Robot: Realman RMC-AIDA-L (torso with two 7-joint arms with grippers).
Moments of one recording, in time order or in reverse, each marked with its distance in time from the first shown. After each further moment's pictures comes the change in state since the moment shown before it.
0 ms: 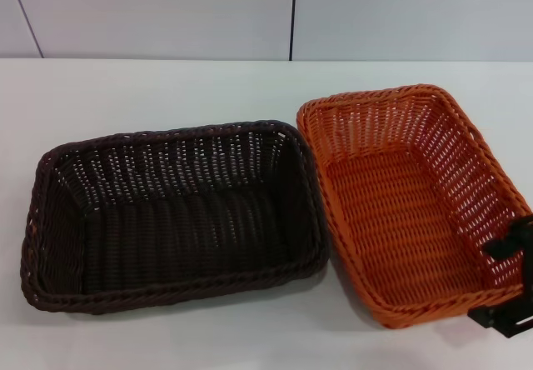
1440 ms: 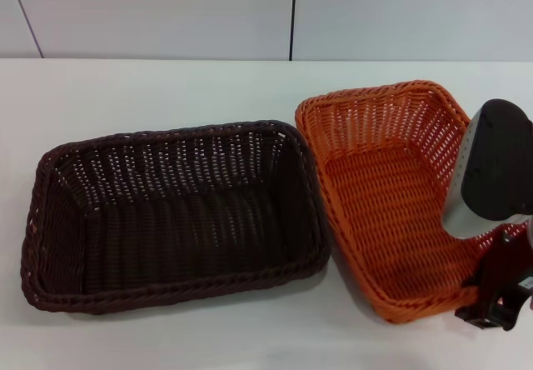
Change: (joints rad) left arm 0.001 0.005 0.012 0.004 0.001 -0.019 -0.011; right arm 0.080 0.007 -0.330 0.312 -0.286 0.237 0.054
